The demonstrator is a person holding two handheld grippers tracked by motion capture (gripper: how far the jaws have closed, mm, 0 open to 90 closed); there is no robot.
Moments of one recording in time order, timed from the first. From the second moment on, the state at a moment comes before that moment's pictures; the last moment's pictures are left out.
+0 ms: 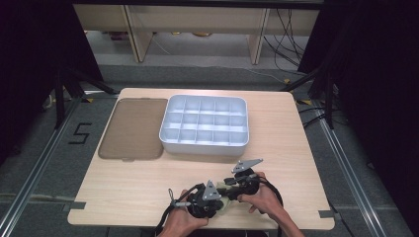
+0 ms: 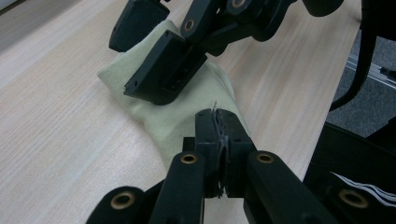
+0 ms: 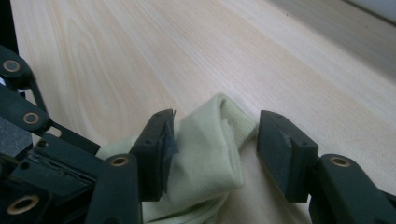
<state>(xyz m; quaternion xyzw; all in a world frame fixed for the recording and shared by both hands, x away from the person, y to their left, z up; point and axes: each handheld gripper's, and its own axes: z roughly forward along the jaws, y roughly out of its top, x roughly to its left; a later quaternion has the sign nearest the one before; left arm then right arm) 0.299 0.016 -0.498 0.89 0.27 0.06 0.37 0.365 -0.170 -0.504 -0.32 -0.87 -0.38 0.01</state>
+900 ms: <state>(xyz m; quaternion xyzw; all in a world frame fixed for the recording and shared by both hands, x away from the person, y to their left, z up) 0.294 0.027 -0.490 0.87 0.28 0.06 0.40 0.363 -0.170 -0.507 -0.35 -0.85 -0.39 0.05</state>
